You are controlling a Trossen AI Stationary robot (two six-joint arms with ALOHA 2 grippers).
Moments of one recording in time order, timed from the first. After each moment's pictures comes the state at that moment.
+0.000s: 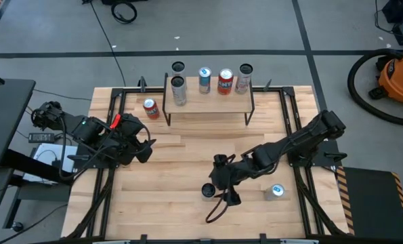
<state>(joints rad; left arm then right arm) -0.47 1.16 1.40 -1.35 -0.74 -1.03 0.43 1.68 1.42 -0.58 0.07 0.20</state>
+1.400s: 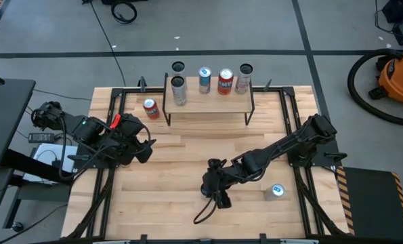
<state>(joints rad) -0.47 1.16 1.40 -1.35 -0.74 -1.03 0.41 1.80 1.42 -0.49 0.05 0.26</state>
